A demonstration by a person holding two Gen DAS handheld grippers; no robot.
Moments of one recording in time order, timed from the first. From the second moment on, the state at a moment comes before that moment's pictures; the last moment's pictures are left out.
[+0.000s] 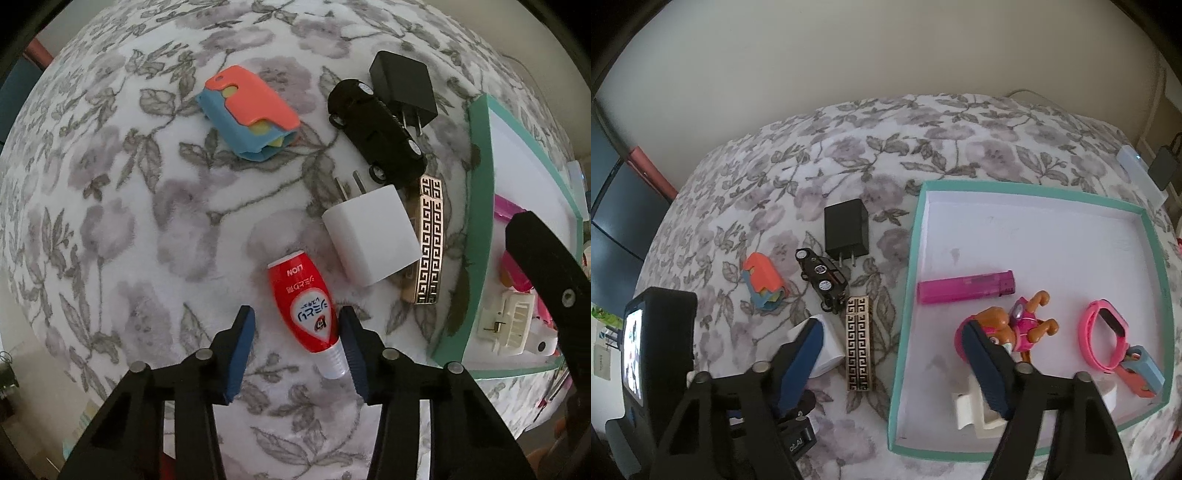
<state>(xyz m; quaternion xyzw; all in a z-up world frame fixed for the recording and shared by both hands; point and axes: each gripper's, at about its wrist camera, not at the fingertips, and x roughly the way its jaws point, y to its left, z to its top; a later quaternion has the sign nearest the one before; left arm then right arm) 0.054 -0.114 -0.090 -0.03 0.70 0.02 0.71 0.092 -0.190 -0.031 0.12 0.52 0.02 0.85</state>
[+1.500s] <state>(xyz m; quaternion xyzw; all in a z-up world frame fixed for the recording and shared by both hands) 0.127 -0.030 -0.079 -0.06 0.66 0.09 0.75 0.116 -0.145 -0.086 0.06 0.56 0.06 0.82</state>
